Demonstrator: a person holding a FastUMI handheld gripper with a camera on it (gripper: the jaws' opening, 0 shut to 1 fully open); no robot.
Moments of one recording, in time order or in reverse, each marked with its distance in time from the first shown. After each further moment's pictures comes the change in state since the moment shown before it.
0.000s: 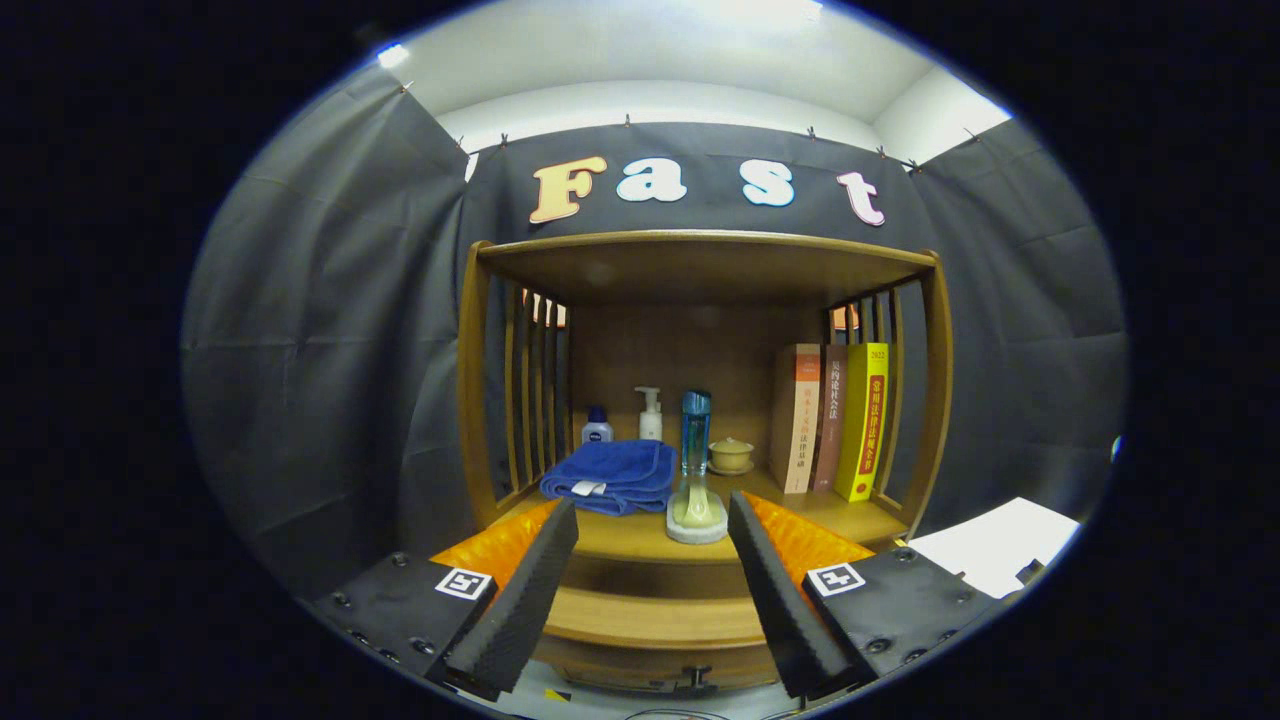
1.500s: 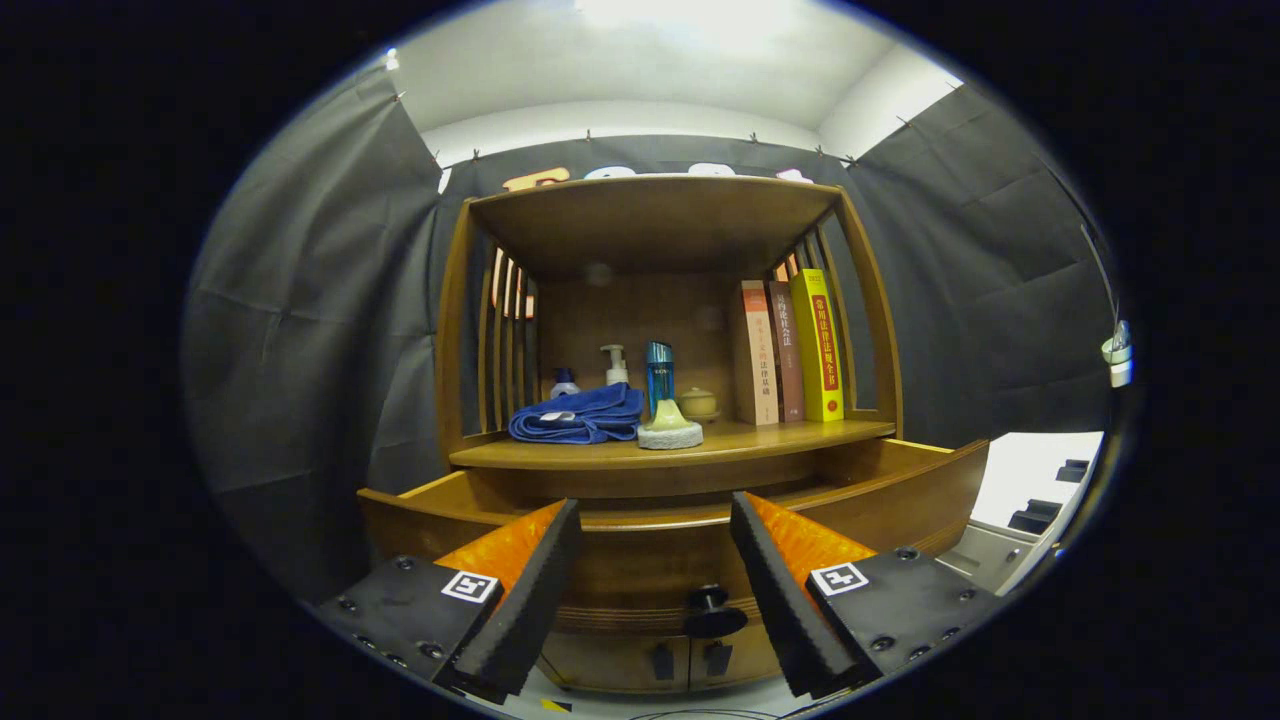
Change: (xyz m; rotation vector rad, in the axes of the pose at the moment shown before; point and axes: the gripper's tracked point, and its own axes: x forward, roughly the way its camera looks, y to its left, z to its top) arm -0.052 0.001 -0.163 0.055 -0.026 -0.086
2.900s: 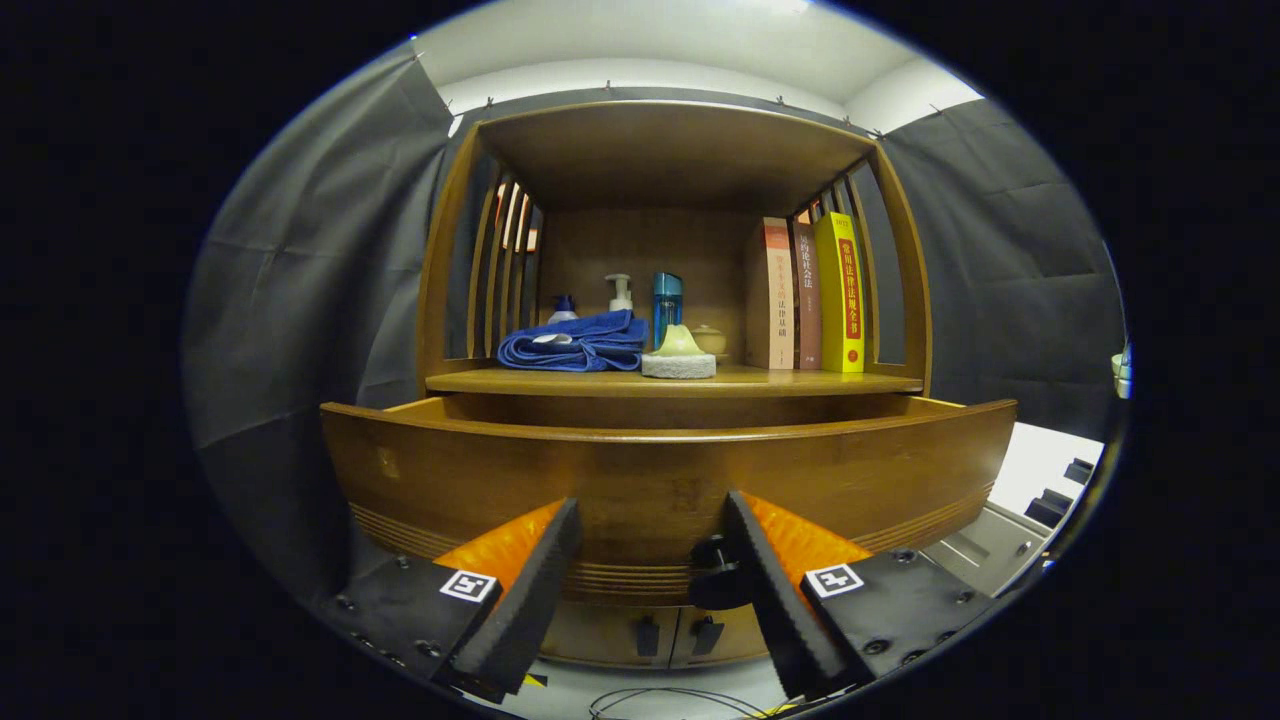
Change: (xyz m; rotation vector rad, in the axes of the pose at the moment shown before) arm 0.053 -0.006 -0.053 -0.062 0.108 -0.015
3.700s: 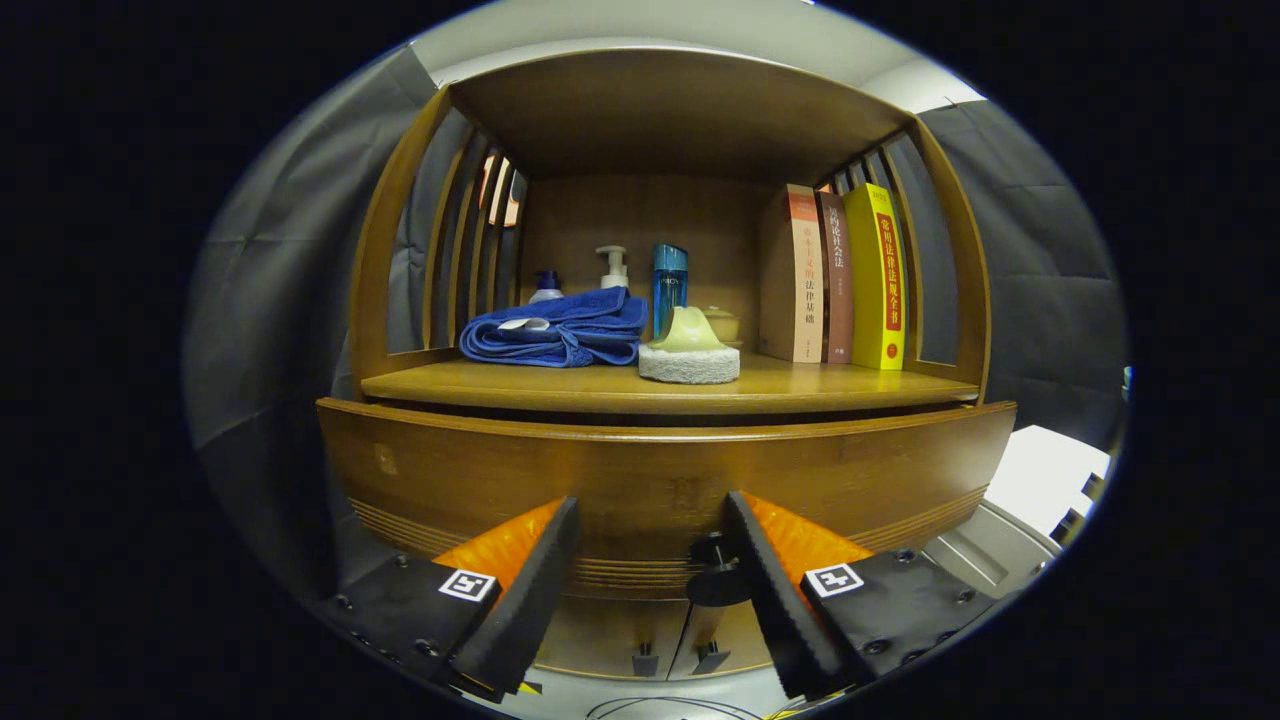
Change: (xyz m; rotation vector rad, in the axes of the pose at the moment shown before) arm 0.090 -0.002 -0.009 -0.011 0.069 -0.010
